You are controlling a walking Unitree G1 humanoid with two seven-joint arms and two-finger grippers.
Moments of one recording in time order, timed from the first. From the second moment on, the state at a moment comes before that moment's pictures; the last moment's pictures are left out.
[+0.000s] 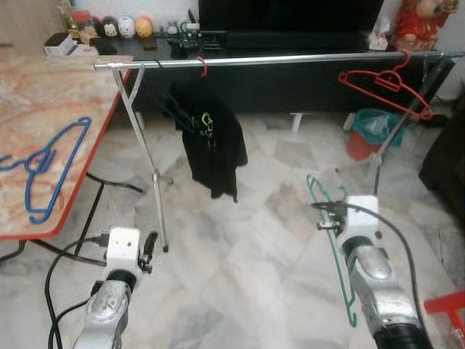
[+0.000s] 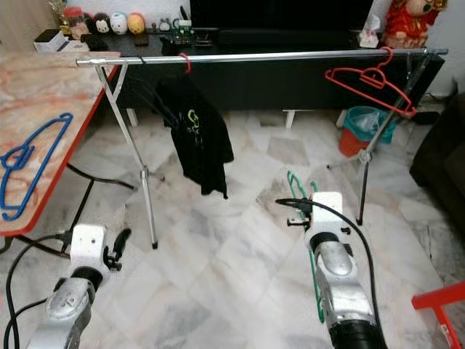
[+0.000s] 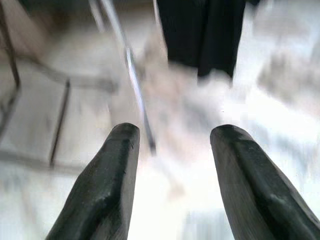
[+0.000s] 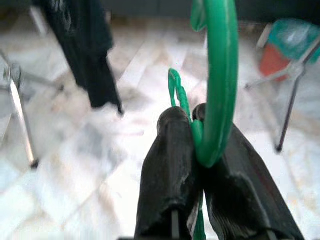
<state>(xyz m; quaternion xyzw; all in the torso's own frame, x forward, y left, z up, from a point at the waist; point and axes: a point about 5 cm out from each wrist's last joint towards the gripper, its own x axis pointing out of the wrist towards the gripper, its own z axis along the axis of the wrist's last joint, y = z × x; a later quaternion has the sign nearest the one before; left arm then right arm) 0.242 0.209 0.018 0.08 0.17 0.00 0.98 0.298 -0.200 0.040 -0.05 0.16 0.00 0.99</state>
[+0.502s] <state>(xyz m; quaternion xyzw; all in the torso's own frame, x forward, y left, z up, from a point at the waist) 0.189 0.220 -0.066 0.05 0.38 0.00 0.92 0.261 -0.209 -0.022 -0.02 0.26 -0.07 0.96</state>
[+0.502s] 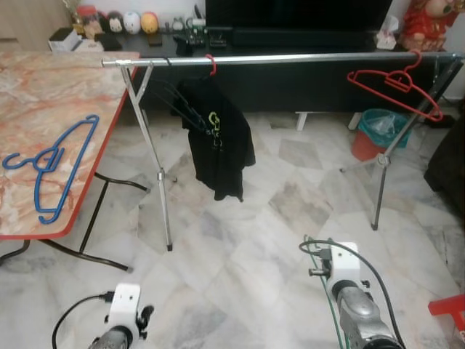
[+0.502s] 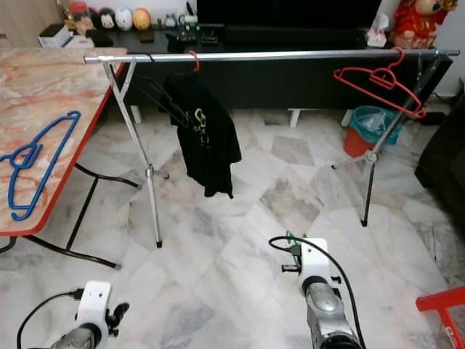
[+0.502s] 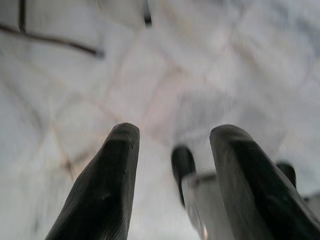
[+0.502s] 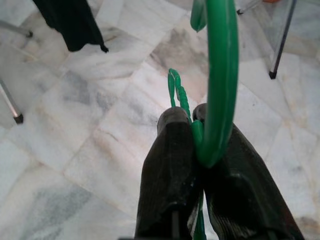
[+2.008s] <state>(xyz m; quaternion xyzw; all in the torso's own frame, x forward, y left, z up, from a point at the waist) 0.155 0.224 -0.086 0.05 0.45 0.03 0.89 0.251 -0.196 -0.034 0.02 0.27 -0.07 0.96</state>
